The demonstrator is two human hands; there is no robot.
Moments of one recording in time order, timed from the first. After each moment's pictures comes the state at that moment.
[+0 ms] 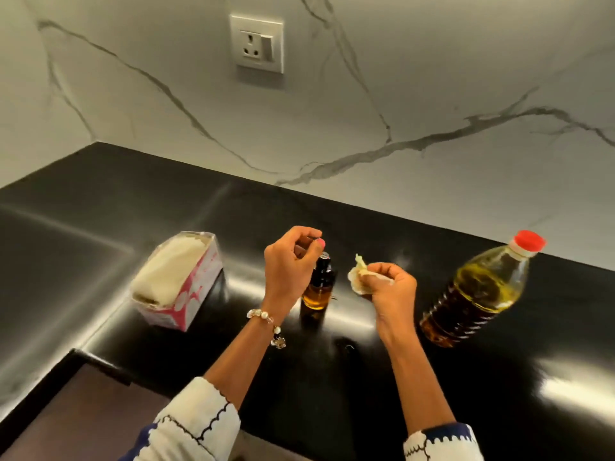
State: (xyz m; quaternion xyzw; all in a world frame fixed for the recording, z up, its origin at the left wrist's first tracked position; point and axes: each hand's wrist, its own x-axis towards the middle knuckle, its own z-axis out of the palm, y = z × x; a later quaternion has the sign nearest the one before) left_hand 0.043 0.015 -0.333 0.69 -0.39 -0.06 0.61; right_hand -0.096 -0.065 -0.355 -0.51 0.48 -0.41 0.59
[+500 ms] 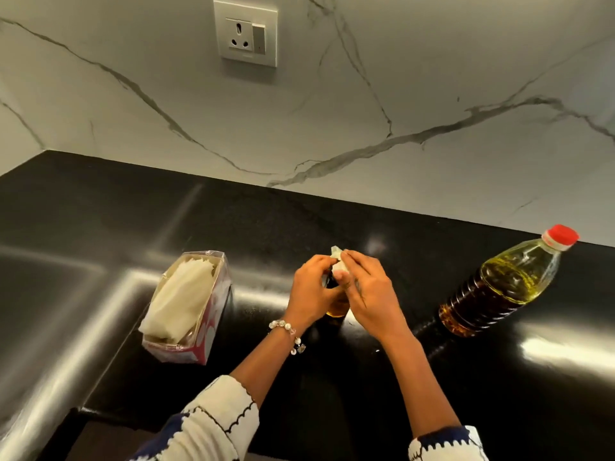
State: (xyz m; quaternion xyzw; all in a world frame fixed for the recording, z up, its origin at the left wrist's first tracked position) left_hand 0.085 0.002 -0.388 0.66 -0.52 -0.20 0.50; right_hand -0.040 -0.034 -0.357 -0.87 0.36 -0.27 0.21
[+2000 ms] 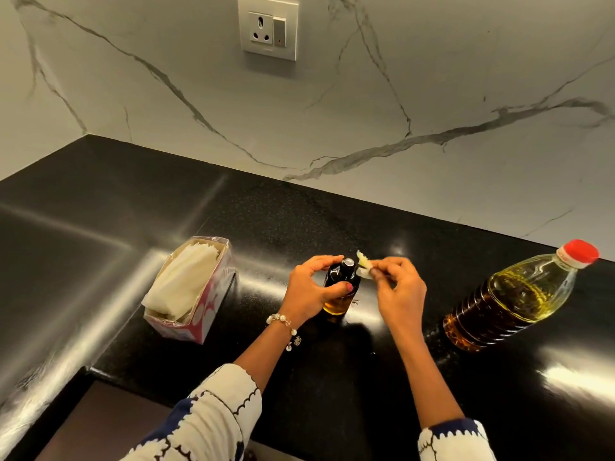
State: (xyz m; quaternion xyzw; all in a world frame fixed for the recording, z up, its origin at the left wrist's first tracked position) left_hand 0.078 0.006 -0.401 0.64 -0.42 -0.29 0.57; right_hand -0.069 -0.070 -0.369 -0.77 0.42 -0.41 0.26
